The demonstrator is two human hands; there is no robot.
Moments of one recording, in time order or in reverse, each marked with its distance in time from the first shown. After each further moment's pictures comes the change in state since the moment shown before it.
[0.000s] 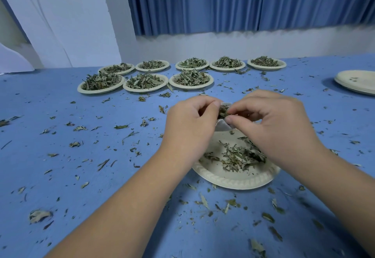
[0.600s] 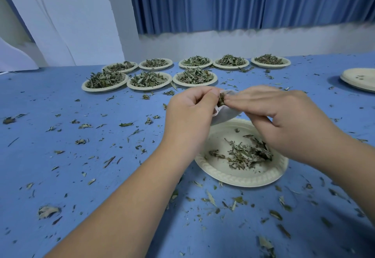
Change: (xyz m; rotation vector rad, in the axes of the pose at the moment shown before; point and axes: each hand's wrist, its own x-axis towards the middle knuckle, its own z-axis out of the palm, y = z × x) left_hand 0.004 0.003 -0.006 -0.295 0.025 -0.100; right_hand 0.006 0.001 -0.014 -0.166 -0.193 -0.311
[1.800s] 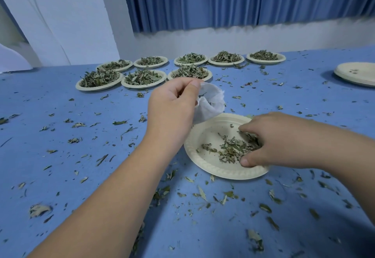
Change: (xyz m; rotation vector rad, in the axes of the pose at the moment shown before) left_hand 0.005 -0.002 -0.008 0.119 0.094 0.099; right_hand -0.005 -0.005 -0.012 -0.296 -0.879 0.549
